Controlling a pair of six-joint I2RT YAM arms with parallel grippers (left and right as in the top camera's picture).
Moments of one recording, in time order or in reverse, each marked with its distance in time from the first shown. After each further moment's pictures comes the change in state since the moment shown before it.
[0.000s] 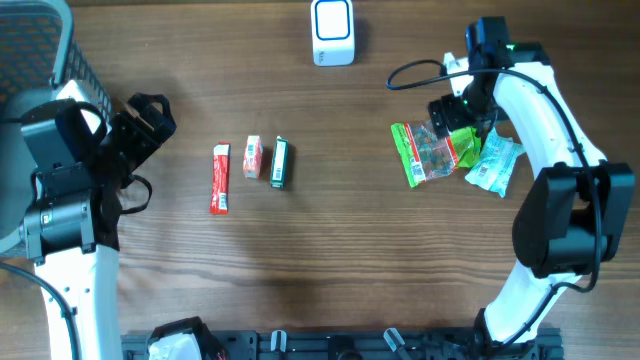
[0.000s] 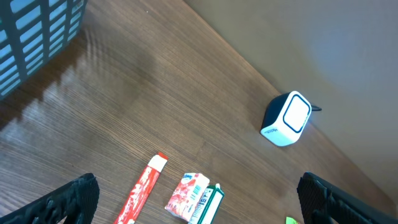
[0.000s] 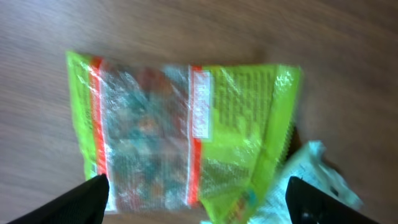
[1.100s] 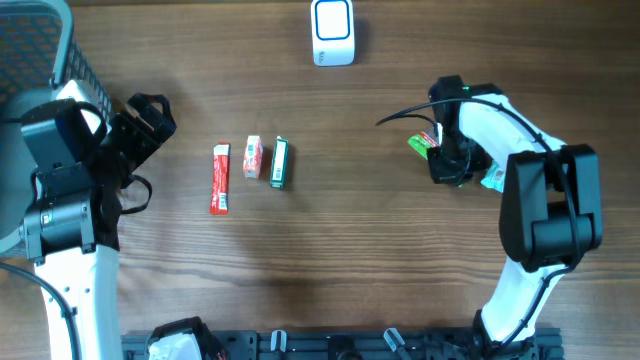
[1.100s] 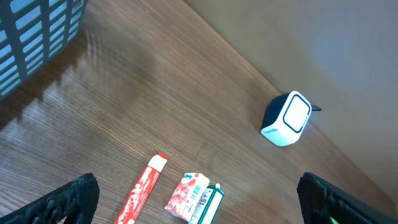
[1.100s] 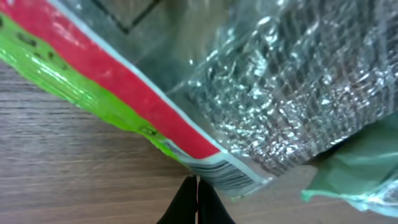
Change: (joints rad) left arm 0.000 0.000 0.000 0.000 0.000 0.000; right arm 0.077 0.048 -0.289 -0.025 0.193 0.308
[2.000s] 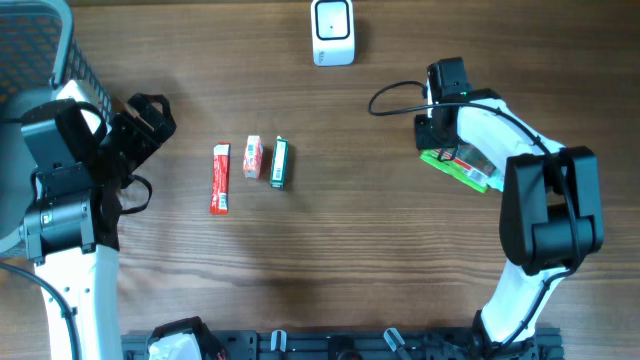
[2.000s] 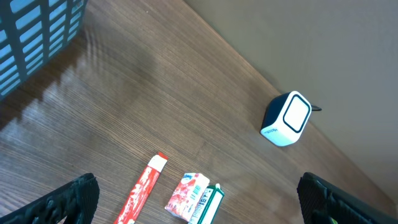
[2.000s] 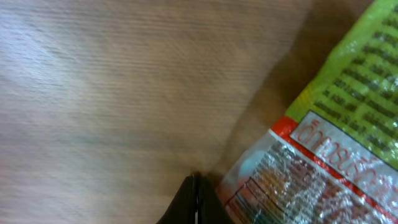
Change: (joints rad) left arm 0.000 0.000 0.000 0.000 0.000 0.000; right arm 0.007 -0.018 -0.041 0.453 -0.054 -0.024
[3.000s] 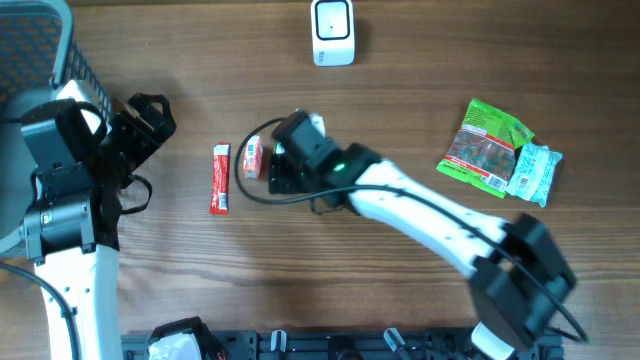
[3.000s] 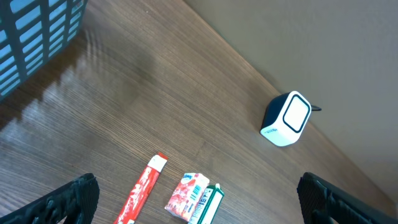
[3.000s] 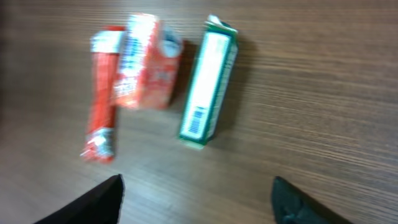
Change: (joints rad) left arm 0.000 0.000 0.000 0.000 0.000 0.000; right arm 0.701 -0.171 0.041 0.086 -0.095 0.678
